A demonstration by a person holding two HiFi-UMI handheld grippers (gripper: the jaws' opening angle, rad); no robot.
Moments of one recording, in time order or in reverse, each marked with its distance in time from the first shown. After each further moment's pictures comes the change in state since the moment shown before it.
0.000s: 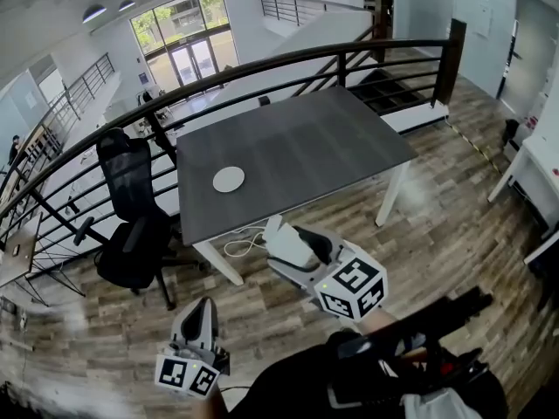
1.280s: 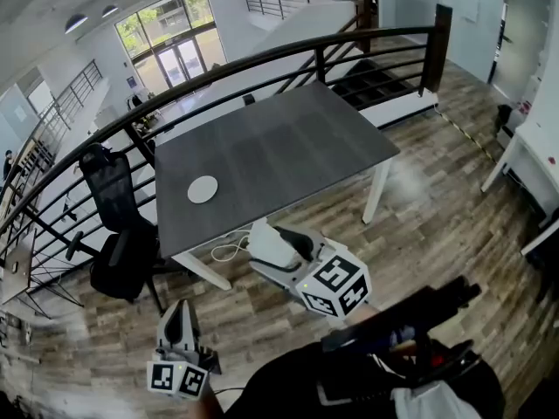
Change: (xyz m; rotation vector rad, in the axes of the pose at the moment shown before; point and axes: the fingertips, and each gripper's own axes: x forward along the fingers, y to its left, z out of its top) left arm 0.071 -0.040 0.007 0.010 -0.023 0.112; right arm -0.038 -0.086 0.006 0.030 -0.007 0.032
